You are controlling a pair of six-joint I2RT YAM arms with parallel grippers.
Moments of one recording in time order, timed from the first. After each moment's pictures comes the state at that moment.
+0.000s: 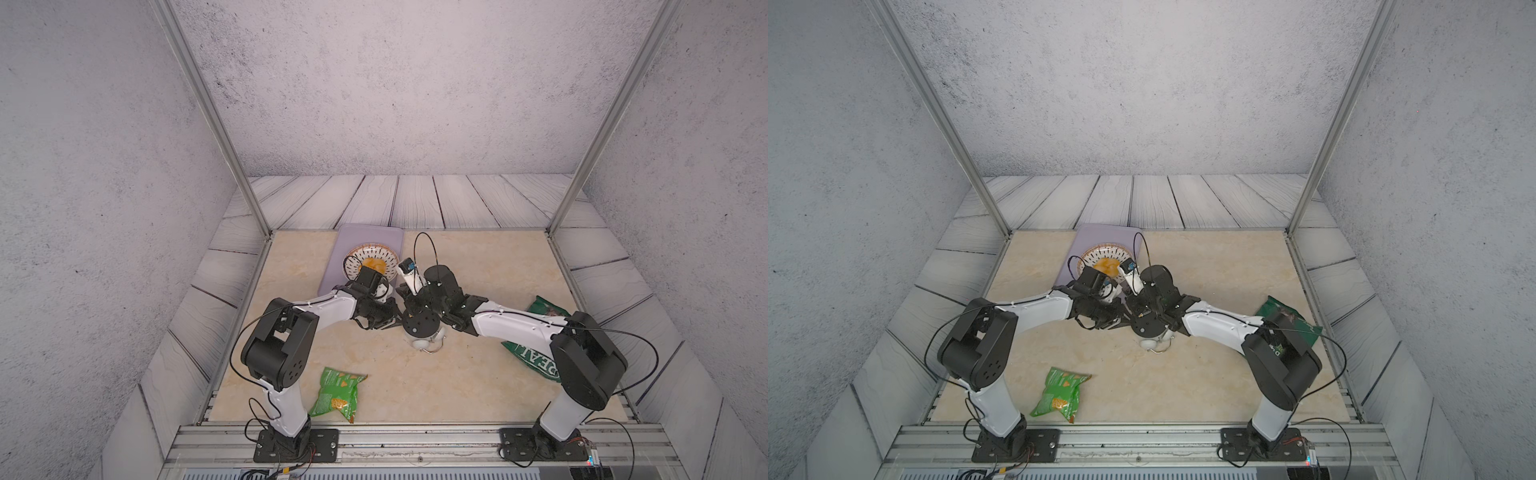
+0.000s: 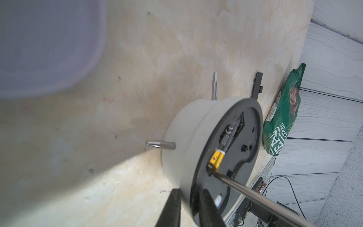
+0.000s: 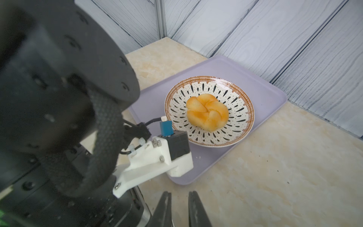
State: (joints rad) left arm -0.50 1.80 1.04 -0.29 0.61 -0.67; right arm 0.77 1.68 1.07 0.12 -0.05 -0.06
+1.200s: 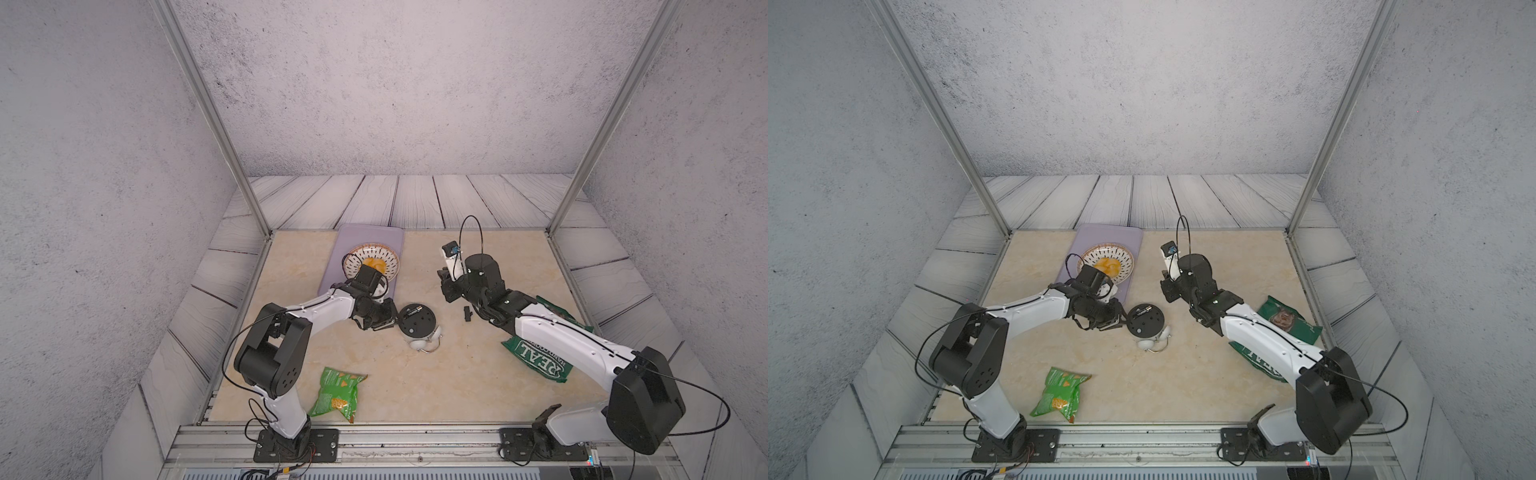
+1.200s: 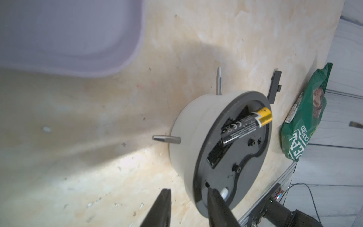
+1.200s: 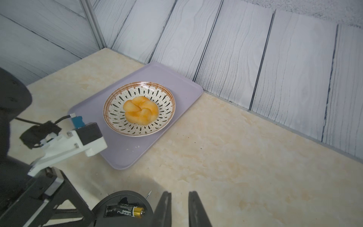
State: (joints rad) left arm -0.51 1.73 1.07 -0.46 0.48 -0.61; right arm 0.60 1.39 1.00 -0.07 0.04 0.01
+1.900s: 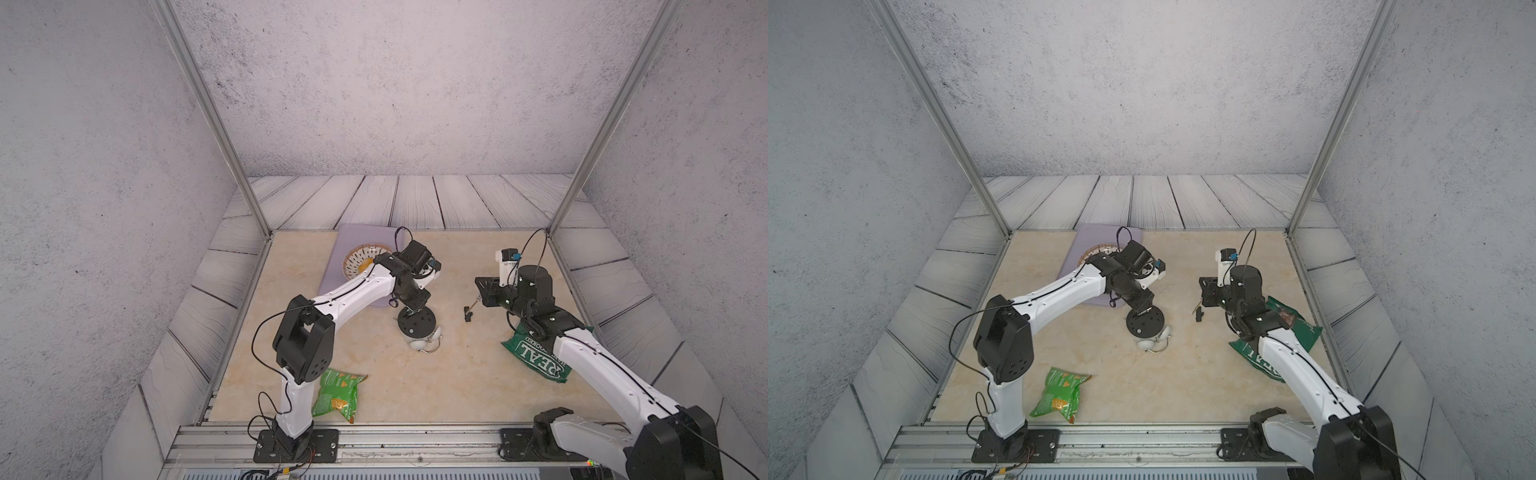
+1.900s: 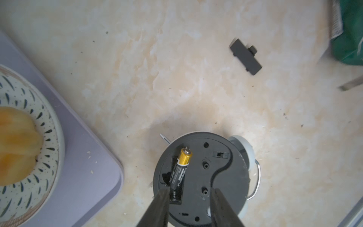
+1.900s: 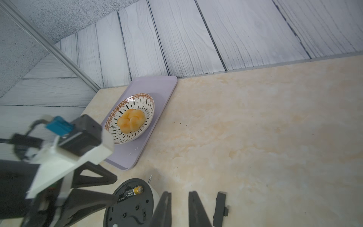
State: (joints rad) left arm -0.74 1.99 1.70 -0.90 0.11 0.14; right arm 0.29 1.08 0.76 -0.14 -0.19 0.32
